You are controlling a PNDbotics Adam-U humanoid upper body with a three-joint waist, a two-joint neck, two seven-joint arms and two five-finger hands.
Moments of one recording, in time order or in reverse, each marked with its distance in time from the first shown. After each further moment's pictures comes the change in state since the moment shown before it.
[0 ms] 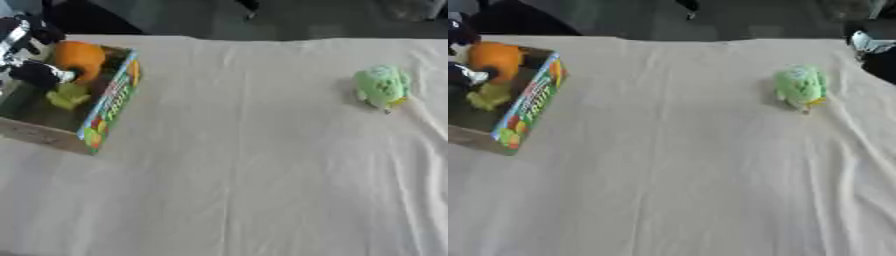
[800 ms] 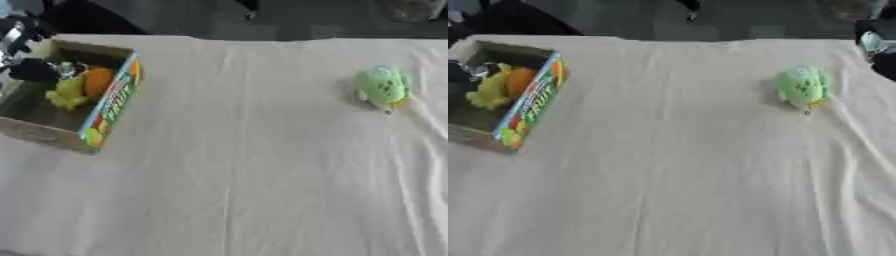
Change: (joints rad) left arm 0.010 -0.008 0.012 -0.062 0.050 0.028 0.069; right arm 0.016 -0.018 -0.013 0.000 -0.003 0.008 0.008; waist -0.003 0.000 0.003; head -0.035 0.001
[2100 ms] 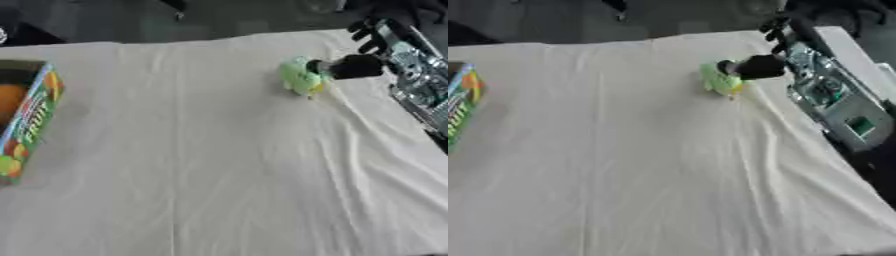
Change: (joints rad) left arm 0.005 -0.040 -0.080 -0.419 0.383 -0.029 0.063; right arm -0.160 -0.054 0.189 0.216 0.089 0.336 0.387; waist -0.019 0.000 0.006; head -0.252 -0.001
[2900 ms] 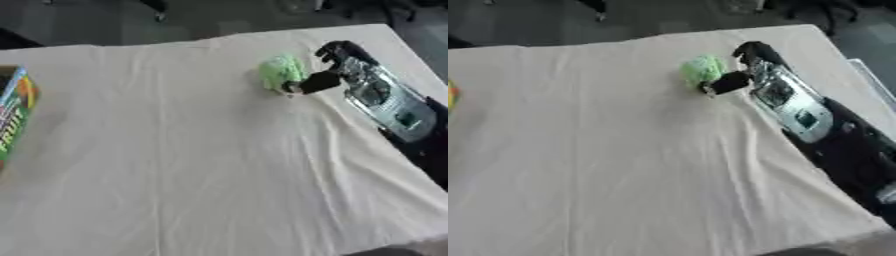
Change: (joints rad) left arm 0.002 -0.005 -0.010 -0.008 0.010 0.009 -0.010; right arm -0.053 0.068 0.066 0.191 0.058 0.002 0.058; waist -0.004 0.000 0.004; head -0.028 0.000
